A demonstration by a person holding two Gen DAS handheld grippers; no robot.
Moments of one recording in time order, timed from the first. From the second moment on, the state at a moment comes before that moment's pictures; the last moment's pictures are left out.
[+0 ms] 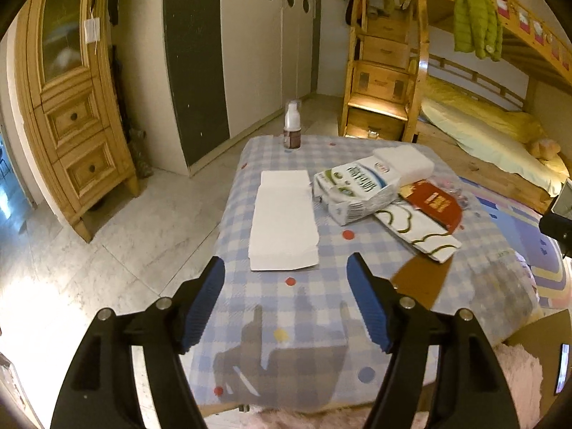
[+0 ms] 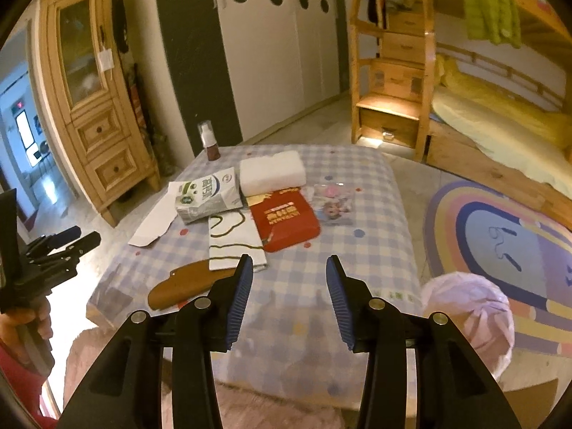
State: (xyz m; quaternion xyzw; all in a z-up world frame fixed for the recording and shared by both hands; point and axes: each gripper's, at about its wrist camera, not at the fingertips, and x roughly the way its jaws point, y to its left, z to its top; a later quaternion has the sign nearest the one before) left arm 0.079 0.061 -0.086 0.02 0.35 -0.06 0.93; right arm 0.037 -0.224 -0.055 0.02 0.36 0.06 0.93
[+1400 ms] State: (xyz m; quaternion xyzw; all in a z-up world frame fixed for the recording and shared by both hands) left arm 0.129 0.069 -0.134 -0.02 0.41 -0.05 0.91; right arm 0.074 -0.216 -0.072 0.02 0.37 0.07 0.92
